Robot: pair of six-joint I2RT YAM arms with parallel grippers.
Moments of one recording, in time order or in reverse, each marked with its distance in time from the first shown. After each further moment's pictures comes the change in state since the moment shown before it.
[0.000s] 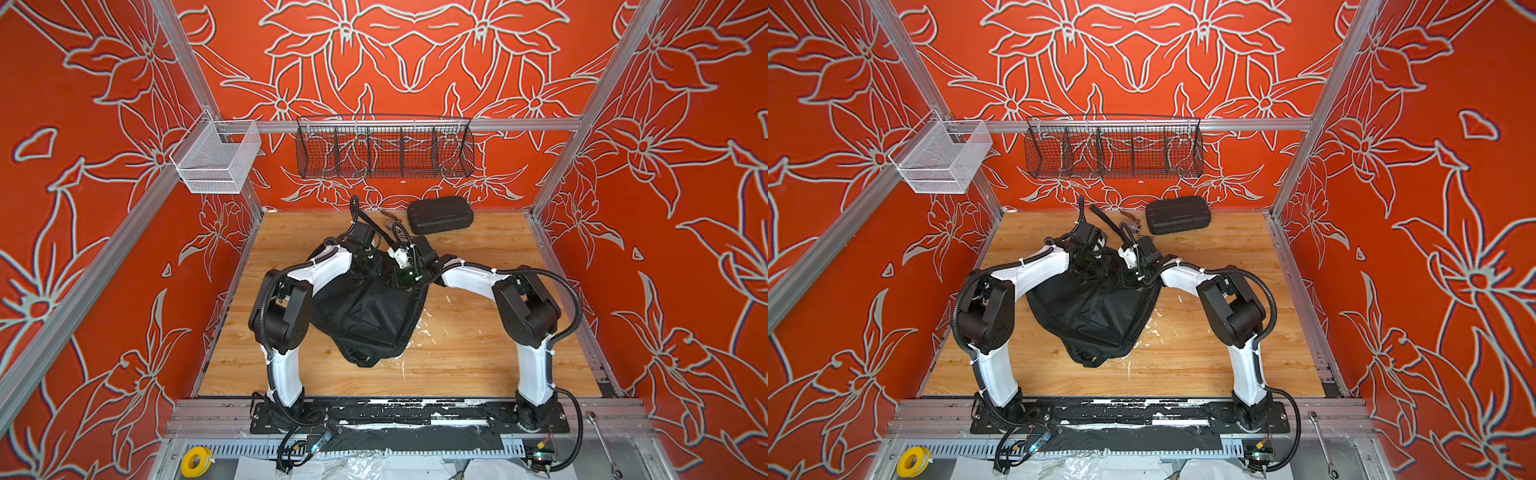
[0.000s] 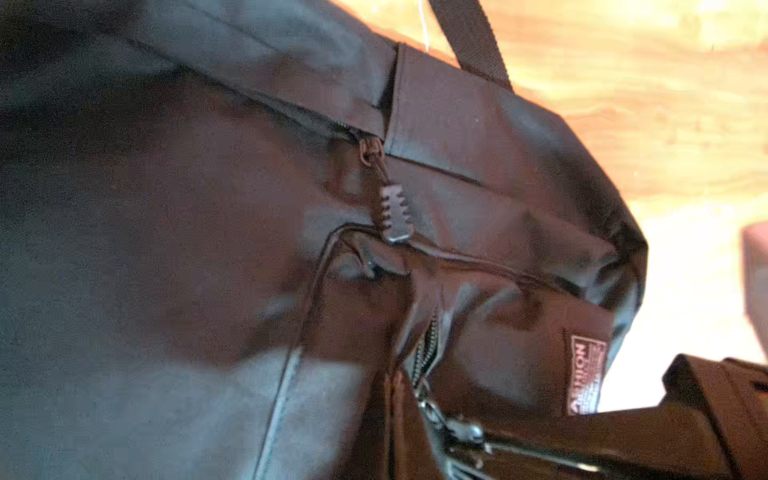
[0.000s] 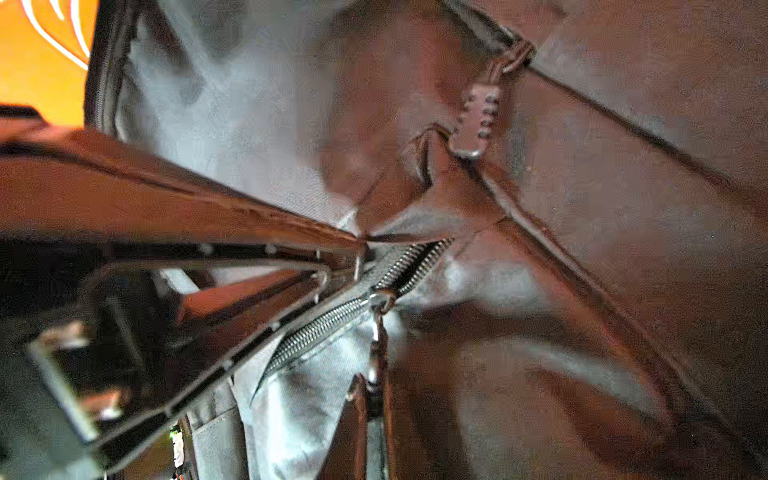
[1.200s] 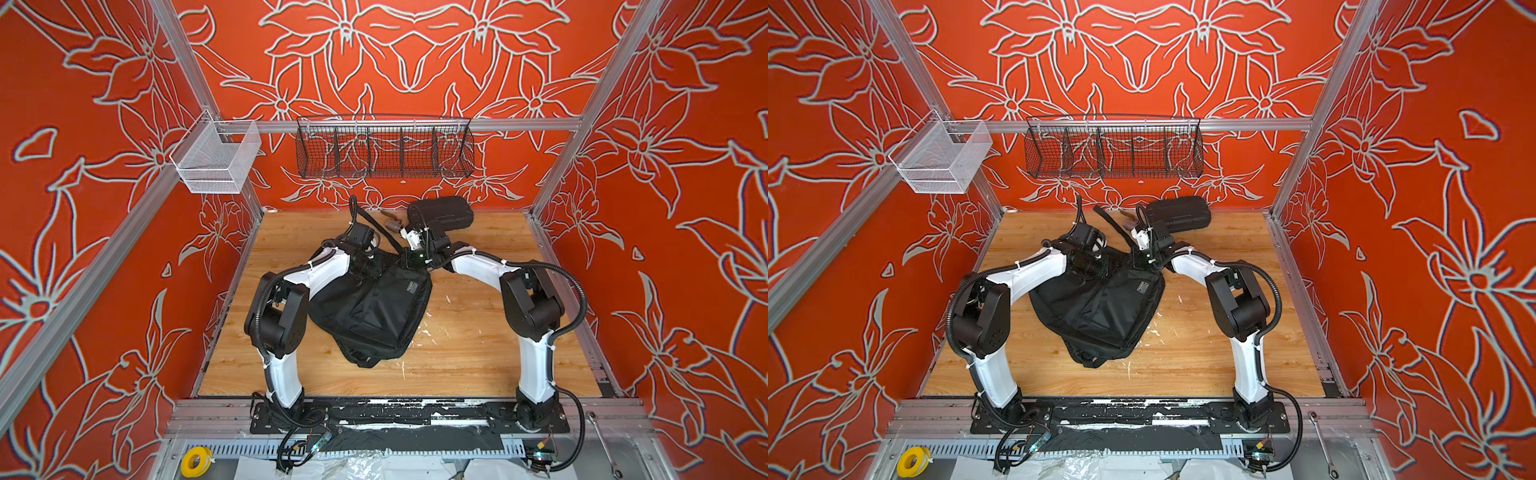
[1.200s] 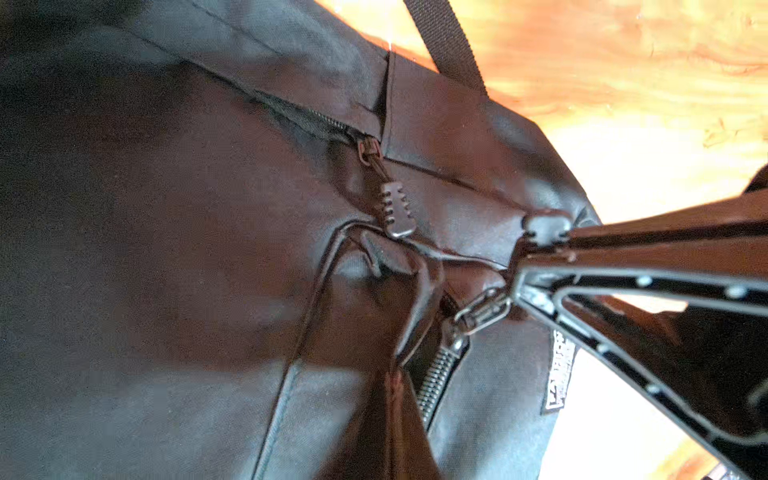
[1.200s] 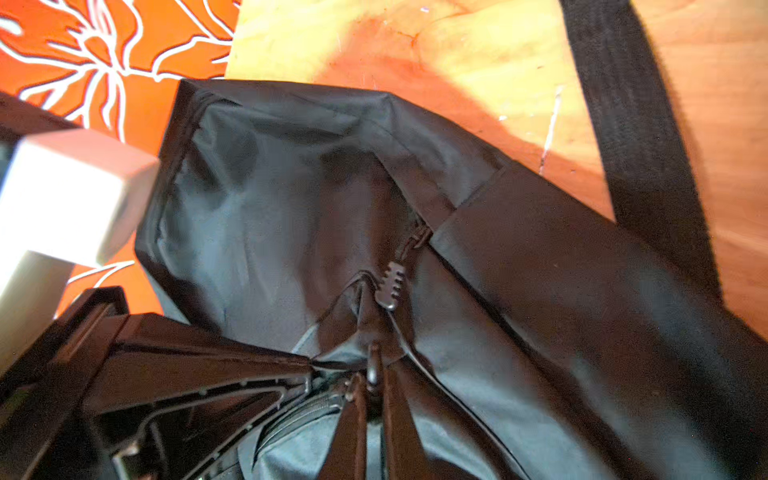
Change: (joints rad) left arm -0.001 -0.040 -0.033 0.031 0.053 -0.008; right arm -0.119 0.025 0.099 0.012 -0.014 -0.011
